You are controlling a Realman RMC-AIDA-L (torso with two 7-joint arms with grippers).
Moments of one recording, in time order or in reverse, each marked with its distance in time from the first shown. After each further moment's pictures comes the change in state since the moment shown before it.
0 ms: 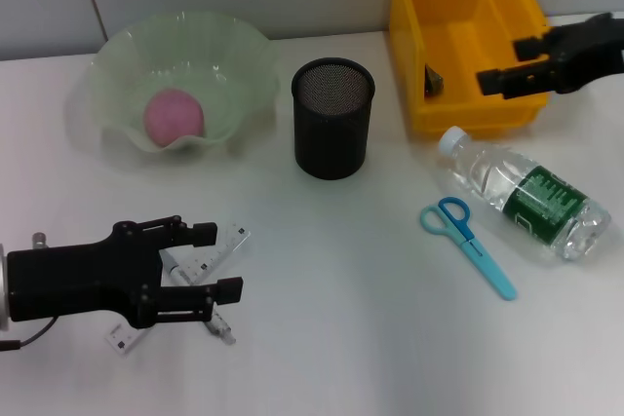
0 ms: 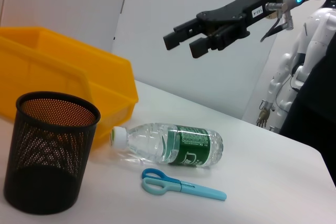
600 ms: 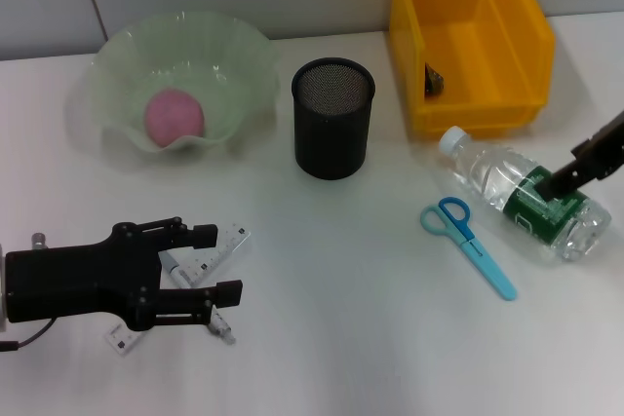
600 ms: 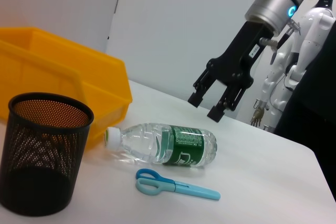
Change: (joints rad) left arm -0.002 0.005 0.000 0.000 0.000 0.017 0.000; right arm 0.141 -0.014 -0.112 0.039 -0.474 -0.203 0.161
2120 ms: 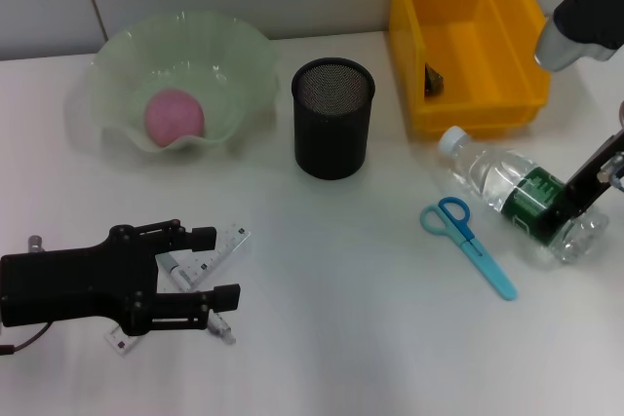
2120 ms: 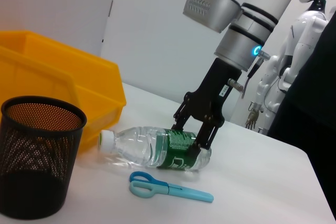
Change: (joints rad) left arm 0.005 0.001 -0.010 0.004 0.000 0.026 0.005; right arm 0.025 0.028 -0.186 0.229 -0.167 0.227 0.040
